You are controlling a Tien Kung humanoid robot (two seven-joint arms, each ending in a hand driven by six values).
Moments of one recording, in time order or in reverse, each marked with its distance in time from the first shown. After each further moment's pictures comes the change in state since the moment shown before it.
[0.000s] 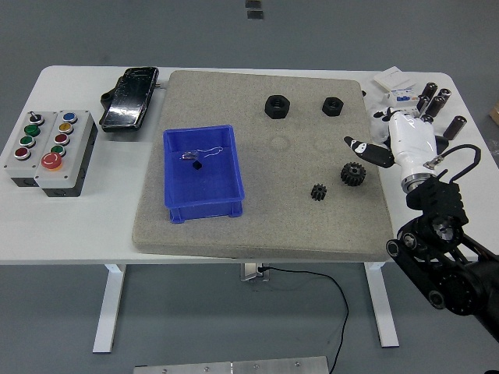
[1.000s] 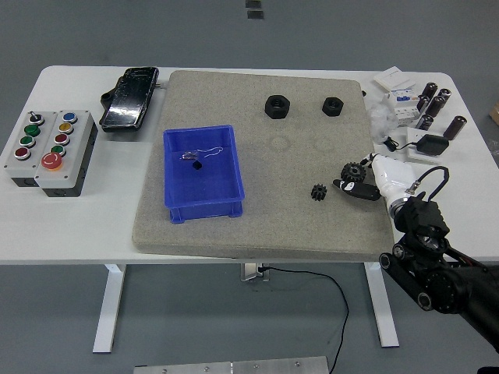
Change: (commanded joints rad) left arm -0.002 -0.003 -0.011 0.000 0.023 -0.008 0.005; right arm 0.054 0.033 -0.127 -0.245 0.113 0.057 0.046
